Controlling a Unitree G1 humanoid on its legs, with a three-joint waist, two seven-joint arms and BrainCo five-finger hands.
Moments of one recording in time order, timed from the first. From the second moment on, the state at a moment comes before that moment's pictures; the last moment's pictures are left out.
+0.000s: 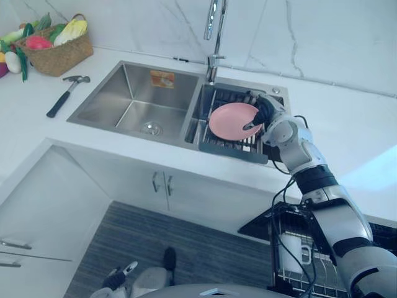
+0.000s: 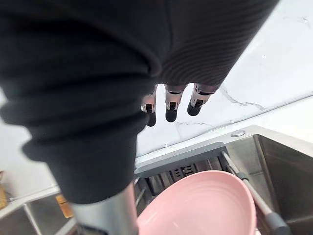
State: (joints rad) left arm 0.22 0.13 0.11 0.87 -0.31 0.07 -0.07; right arm -0.83 -0.53 0.23 0.55 -0.60 0.16 0.12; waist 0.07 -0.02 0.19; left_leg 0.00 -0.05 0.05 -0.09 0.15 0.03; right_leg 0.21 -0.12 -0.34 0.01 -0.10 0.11
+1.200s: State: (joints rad) left arm 0.14 0.17 0.00 0.84 -0.40 0.07 -0.07; right arm -1.01 -0.65 0.40 0.68 -0.83 0.17 0.09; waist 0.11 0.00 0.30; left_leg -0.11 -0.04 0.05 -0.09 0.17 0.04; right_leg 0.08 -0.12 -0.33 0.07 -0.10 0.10
